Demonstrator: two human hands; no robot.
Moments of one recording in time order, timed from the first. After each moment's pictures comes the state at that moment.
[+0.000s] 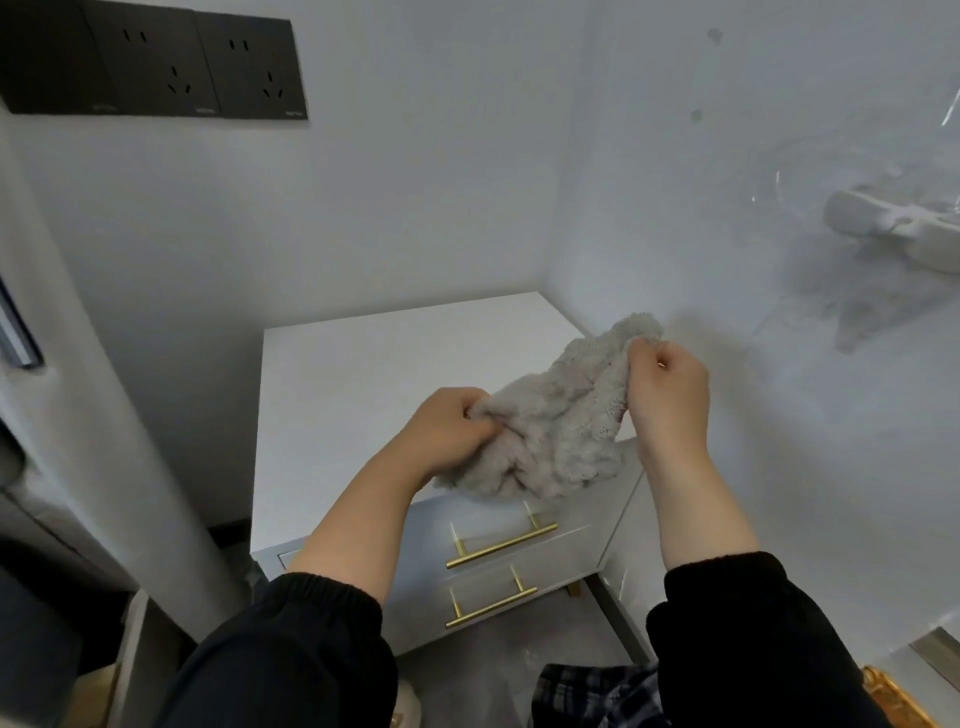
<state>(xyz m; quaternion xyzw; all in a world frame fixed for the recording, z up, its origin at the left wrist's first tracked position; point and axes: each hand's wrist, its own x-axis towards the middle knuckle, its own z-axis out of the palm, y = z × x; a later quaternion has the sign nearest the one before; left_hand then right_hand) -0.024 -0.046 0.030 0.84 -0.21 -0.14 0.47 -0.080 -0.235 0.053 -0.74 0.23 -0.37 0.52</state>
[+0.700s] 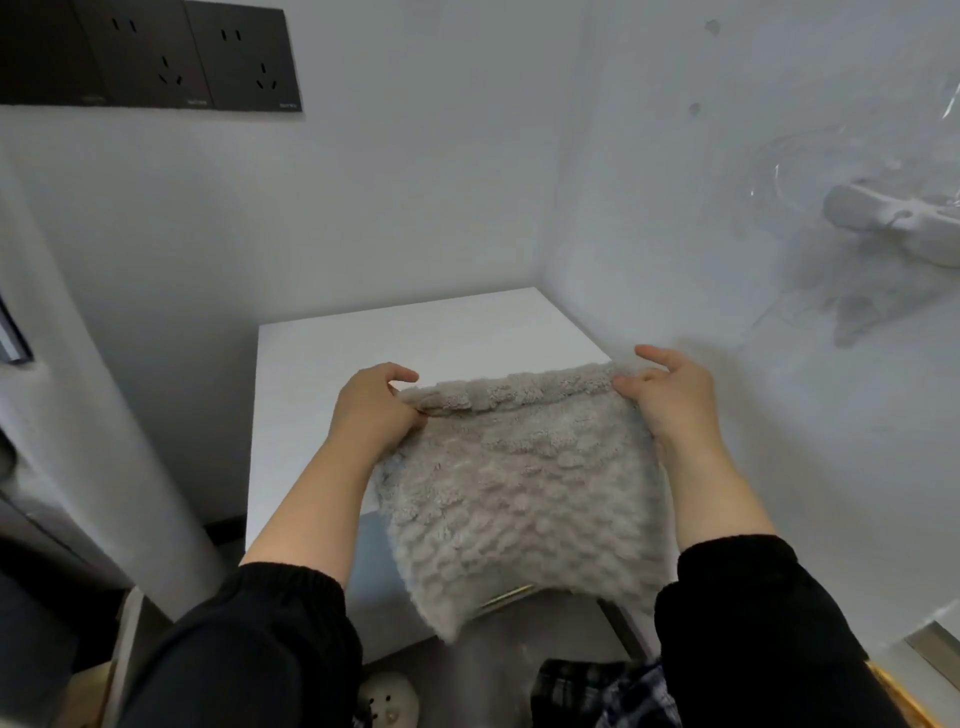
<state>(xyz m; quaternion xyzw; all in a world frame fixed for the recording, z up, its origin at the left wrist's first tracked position) 0.006 -0.008 0.021 0.90 -0.05 -0.01 0.43 -0.085 -0.258 0.046 -0.71 0.27 -0.24 0.60</state>
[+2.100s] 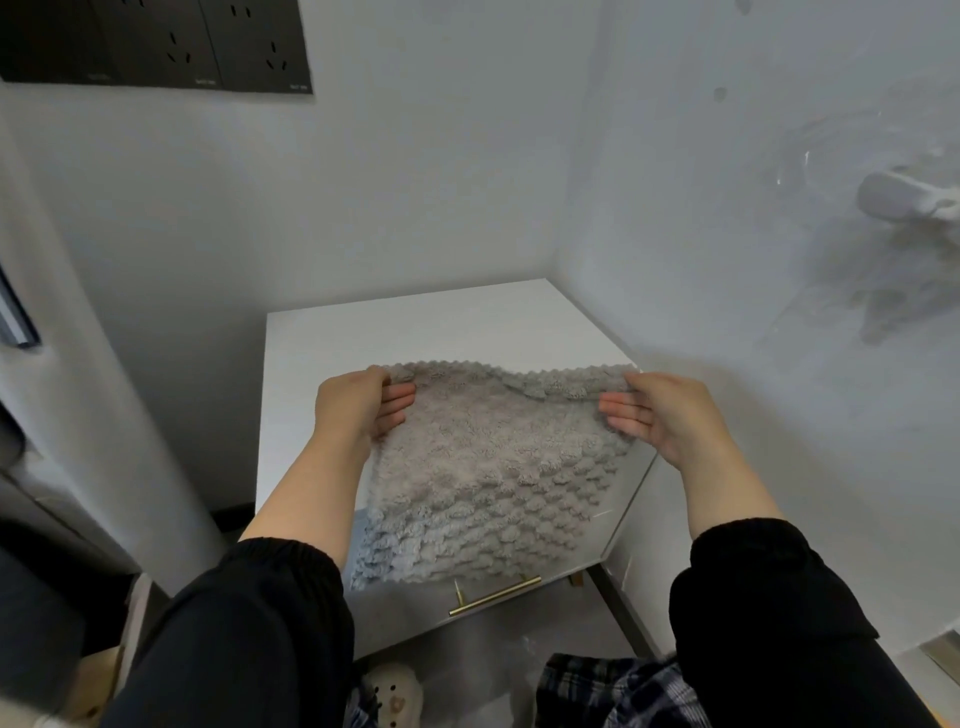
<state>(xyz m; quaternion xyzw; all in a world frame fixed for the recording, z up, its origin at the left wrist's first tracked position) 0.011 0.002 0.016 0.63 0.15 -0.09 0.75 -0.069 -0.265 0.027 -0.62 0.29 -0.11 0.72</state>
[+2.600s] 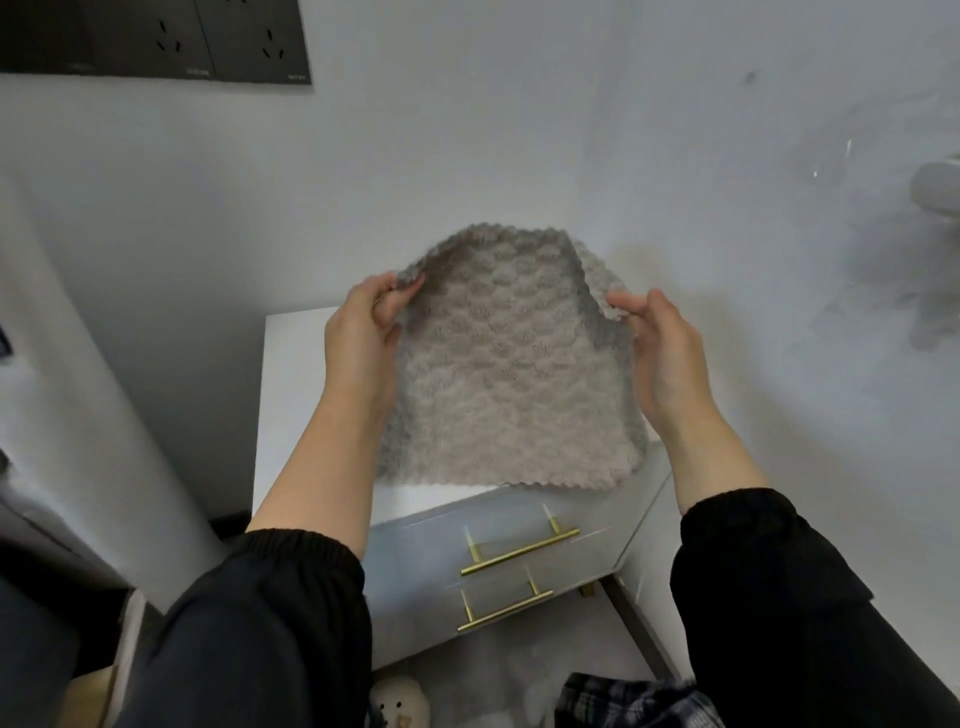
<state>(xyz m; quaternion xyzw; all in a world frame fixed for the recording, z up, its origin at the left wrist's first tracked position) 0.032 -0.016 0.057 0.49 -0.01 0.01 0.87 -0.022 -0.254 0.037 -0.63 0.12 -0.25 0.73</state>
